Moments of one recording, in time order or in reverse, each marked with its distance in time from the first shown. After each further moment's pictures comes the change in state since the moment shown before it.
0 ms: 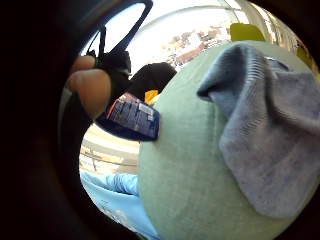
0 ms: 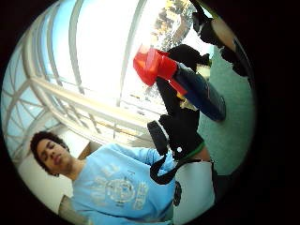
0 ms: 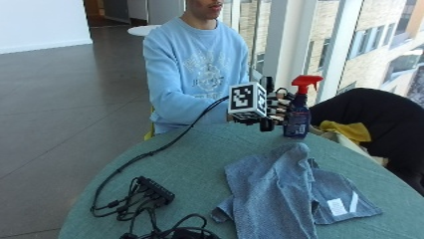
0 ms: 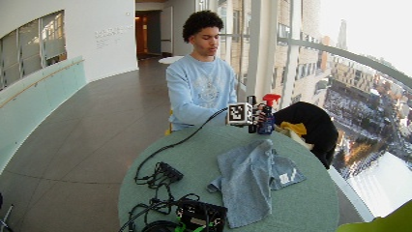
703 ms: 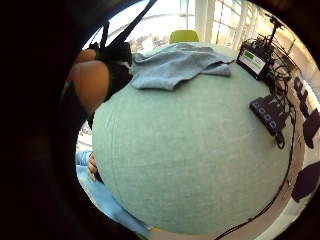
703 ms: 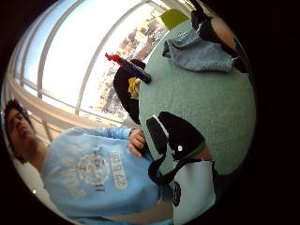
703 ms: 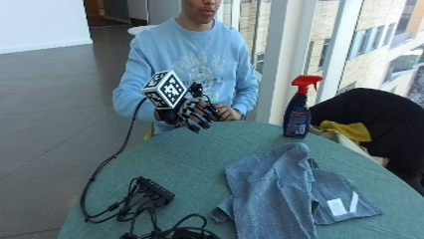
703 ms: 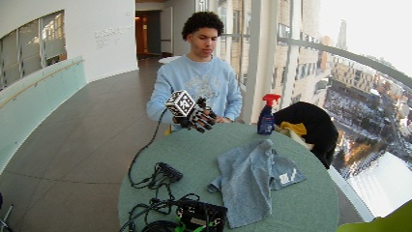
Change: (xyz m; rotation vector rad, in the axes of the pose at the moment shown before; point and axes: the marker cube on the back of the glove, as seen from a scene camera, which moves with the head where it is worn) arm 0.018 0.216 -0.123 0.152 0.522 0.182
